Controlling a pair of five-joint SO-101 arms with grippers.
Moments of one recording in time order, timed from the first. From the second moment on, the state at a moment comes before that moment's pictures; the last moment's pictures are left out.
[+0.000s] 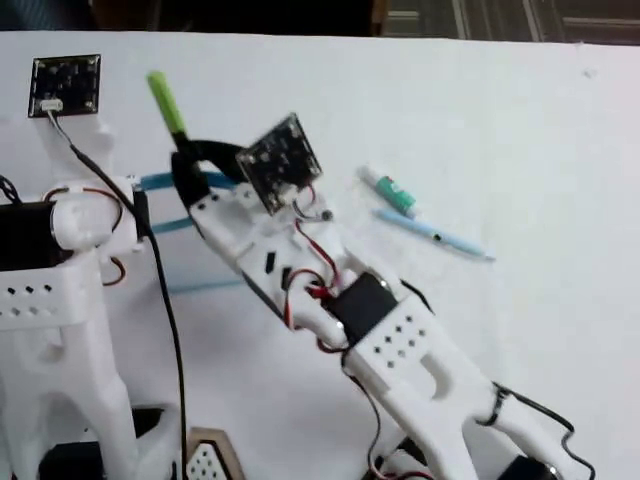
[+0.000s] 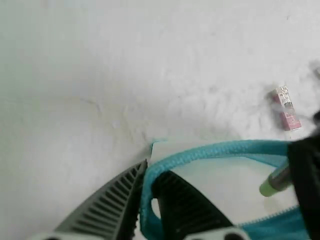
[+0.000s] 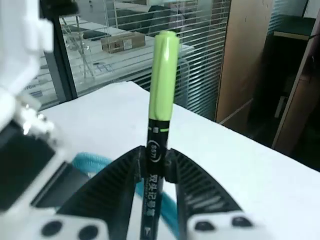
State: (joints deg) left arm -10.1 -27.0 -3.2 101.8 1.9; right arm -47.6 -36.0 32.7 19.2 0.1
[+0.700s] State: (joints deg) left arm -10.1 -26.9 -3.2 101.8 1.9; right arm -35.3 -46.3 18.7 37.5 0.1
